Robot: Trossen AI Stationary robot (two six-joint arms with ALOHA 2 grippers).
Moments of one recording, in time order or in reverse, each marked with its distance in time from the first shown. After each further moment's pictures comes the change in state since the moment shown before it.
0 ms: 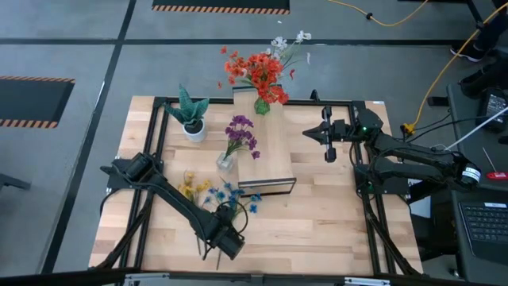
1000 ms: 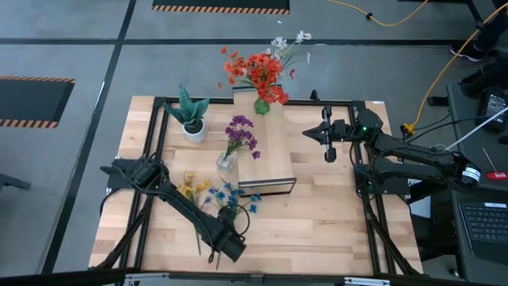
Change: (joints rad) left arm 0.006 0.127 0.002 0.008 -0.076 0.013; right arm 0.000 0.000 0.000 0.000 0.000 0.003
